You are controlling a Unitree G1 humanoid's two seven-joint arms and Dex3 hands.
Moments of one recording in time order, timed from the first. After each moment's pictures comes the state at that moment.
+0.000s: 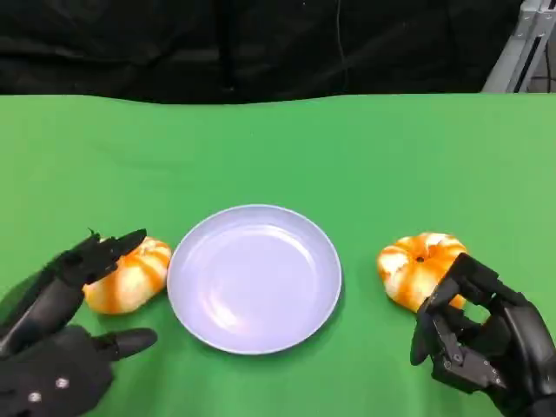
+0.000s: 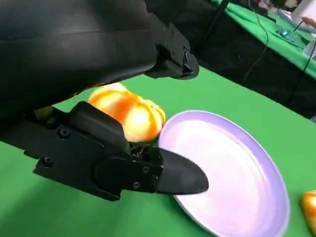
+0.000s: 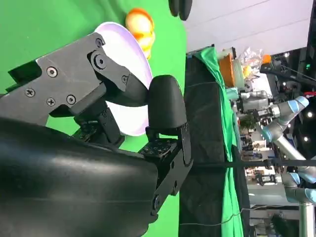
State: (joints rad) left arm 0.05 0.38 0.04 0.05 0.41 -0.26 -0.18; right arm 0.12 0.07 -0.02 0.10 0.25 -0.25 0.35
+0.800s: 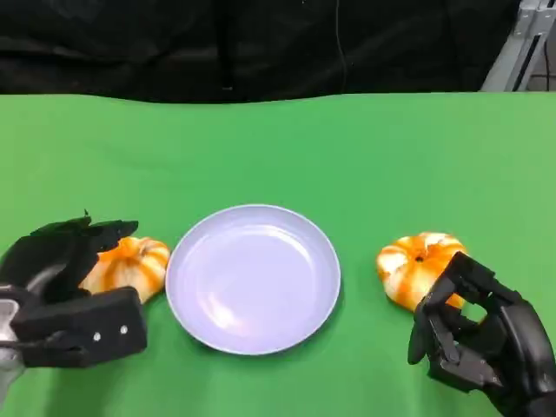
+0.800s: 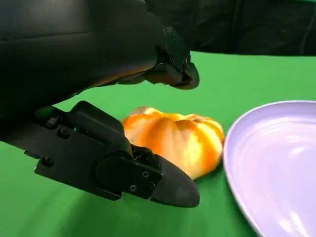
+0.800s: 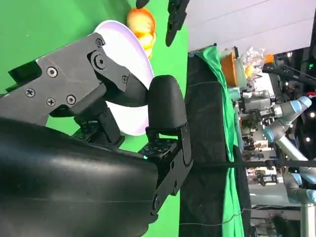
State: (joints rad) left arm -0.39 0.46 -0.25 0.71 0.68 -0.31 0.10; right arm 0.11 0.07 -0.02 0.10 0.24 -0.25 0.34
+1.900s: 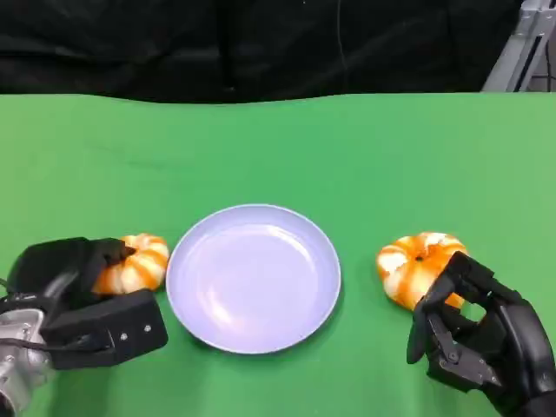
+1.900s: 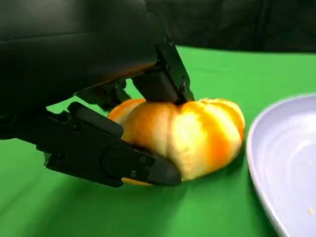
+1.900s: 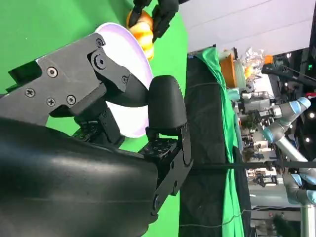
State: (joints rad) left arm -0.55 0.37 -0.41 1.11 0.67 -0.31 0.43; right arm 0.12 0.08 -0.02 0.08 0.24 -0.23 0.34
